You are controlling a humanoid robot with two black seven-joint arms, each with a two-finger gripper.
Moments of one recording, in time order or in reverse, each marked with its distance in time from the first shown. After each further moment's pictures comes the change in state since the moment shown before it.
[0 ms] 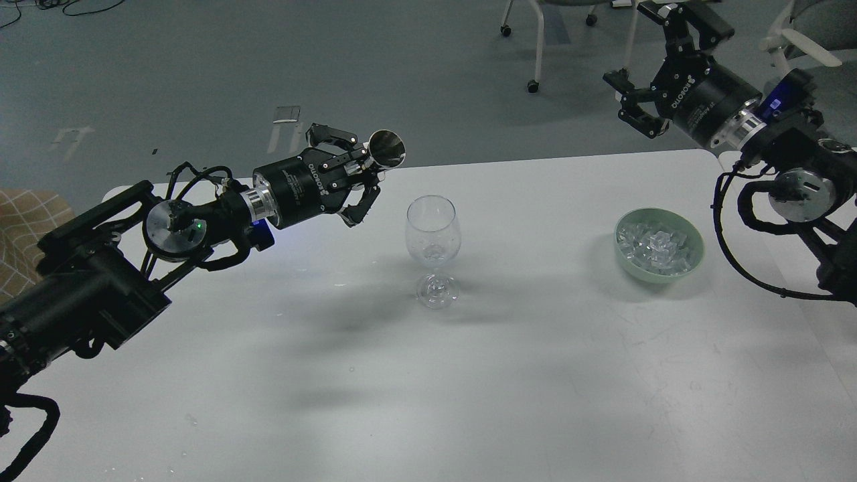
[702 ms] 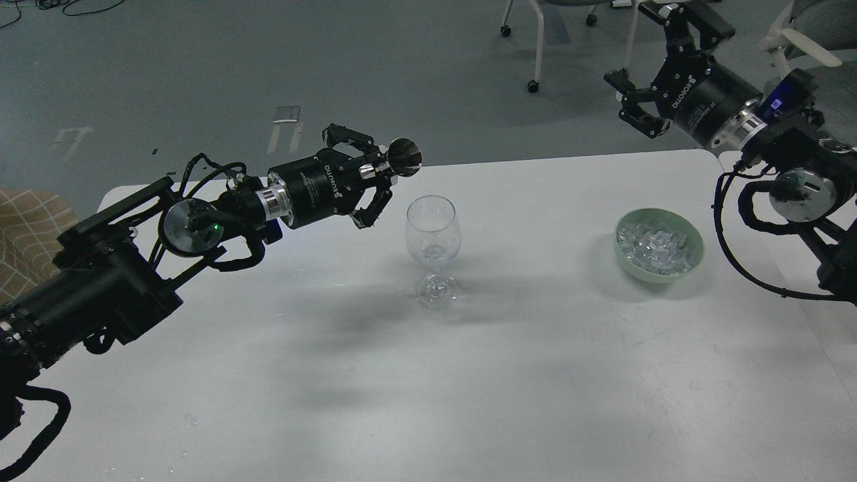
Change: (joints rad) left arm -0.027 -0.028 0.028 0.000 0.118 0.000 -0.045; right arm 0.000 -0.001 0.000 -0.002 0.000 0.000 0.001
